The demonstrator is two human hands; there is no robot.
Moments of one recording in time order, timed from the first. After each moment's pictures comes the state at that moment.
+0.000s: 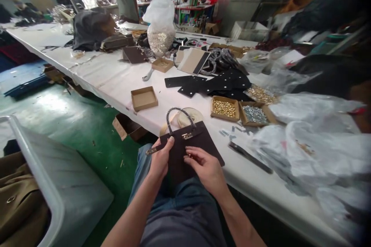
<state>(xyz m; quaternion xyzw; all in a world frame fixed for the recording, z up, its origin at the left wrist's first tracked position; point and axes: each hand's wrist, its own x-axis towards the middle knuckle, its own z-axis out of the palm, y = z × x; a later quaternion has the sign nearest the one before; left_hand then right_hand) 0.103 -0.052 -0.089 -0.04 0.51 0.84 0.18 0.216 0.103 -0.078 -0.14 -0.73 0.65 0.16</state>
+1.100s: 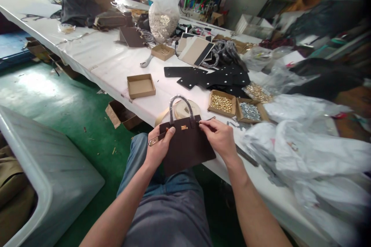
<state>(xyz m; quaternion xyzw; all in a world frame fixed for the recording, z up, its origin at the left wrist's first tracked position) 0.101 -0.058 -0.065 0.09 0.69 0.71 0.09 0.170 0.207 -0.051 -0.08 -0.89 0.36 0.26</state>
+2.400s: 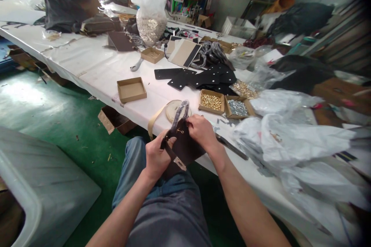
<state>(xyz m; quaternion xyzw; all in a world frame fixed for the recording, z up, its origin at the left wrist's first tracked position) 0.136 -0.041 -0.061 0.26 0.74 0.62 -0.07 0.142 0.200 -0.038 -0.07 -0.98 0.16 0.10</state>
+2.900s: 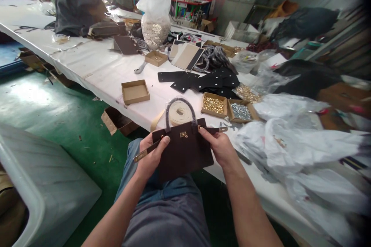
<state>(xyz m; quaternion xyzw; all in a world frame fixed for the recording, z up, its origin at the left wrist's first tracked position) 0.118 -0.074 -0.043 0.13 0.67 0.72 0.11 0.199 0.205 -0.044 -0.23 -0.66 0.70 0.10</state>
